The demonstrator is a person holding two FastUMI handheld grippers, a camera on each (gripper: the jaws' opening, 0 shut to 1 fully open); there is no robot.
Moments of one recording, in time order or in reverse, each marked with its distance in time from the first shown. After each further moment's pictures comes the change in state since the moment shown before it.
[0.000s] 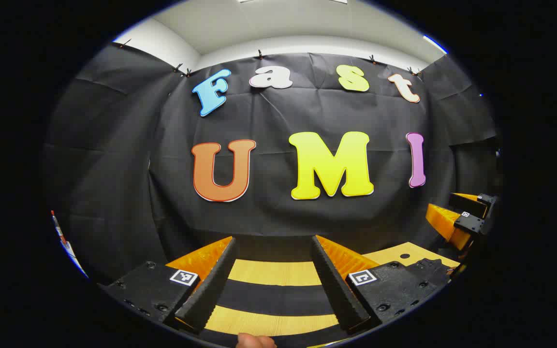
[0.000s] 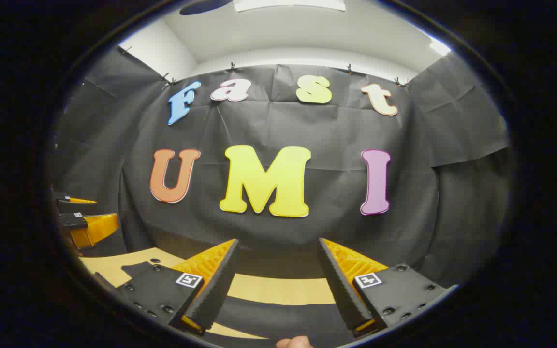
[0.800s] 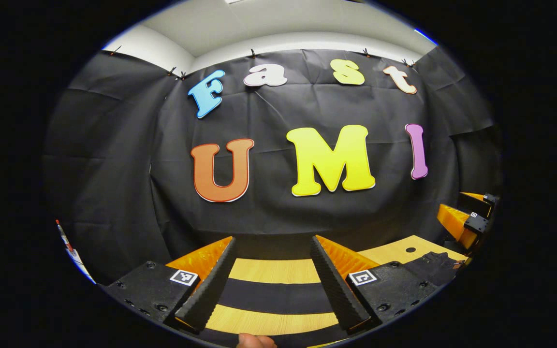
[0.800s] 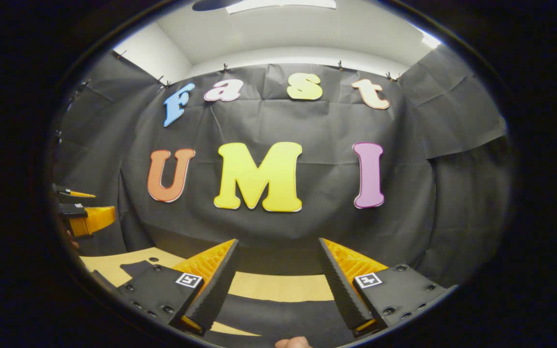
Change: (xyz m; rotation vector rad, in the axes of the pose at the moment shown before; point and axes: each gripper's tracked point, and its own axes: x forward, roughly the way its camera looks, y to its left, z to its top) left arm -0.001 -0.012 -0.002 0.051 0.022 0.012; right arm -0.011 -0.032 -0.020 0.030 0.001 0.006
